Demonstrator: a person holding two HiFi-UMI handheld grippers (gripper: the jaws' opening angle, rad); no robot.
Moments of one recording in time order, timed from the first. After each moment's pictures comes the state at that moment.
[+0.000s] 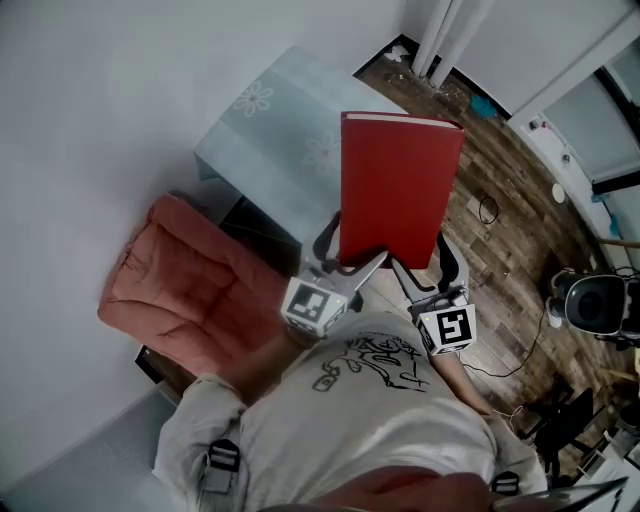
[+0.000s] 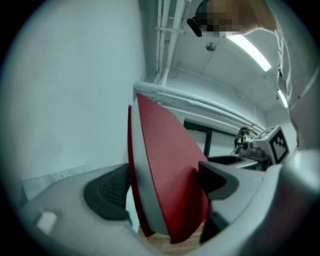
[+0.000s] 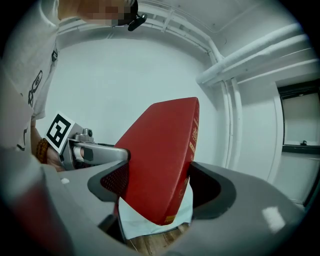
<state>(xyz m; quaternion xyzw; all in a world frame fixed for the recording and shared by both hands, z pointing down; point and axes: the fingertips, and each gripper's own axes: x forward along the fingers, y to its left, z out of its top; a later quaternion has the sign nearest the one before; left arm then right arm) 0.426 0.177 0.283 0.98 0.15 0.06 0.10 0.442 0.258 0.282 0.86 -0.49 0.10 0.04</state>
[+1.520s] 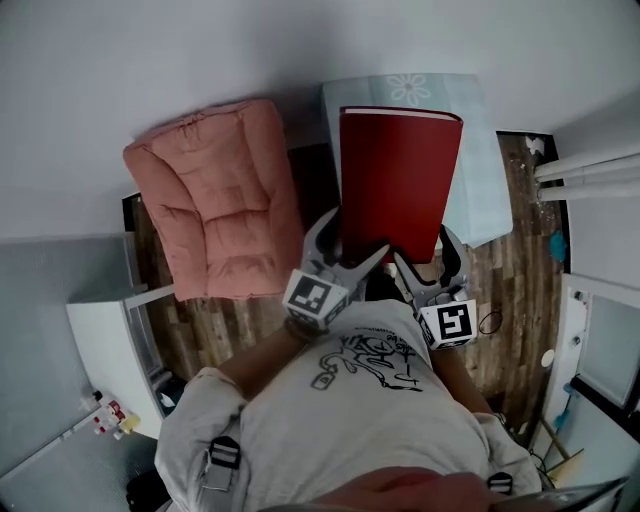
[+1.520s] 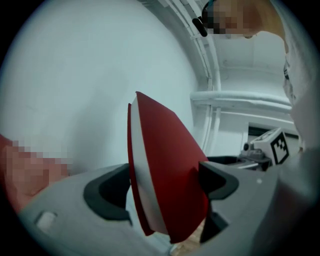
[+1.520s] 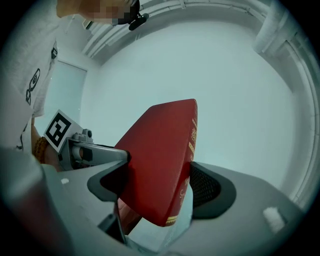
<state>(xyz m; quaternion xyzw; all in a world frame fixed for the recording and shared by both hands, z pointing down) 0.393 -0.014 0.307 0.97 -0.21 0.04 0.14 0.459 0.035 0.299 0.64 -0.76 0.09 0.08</state>
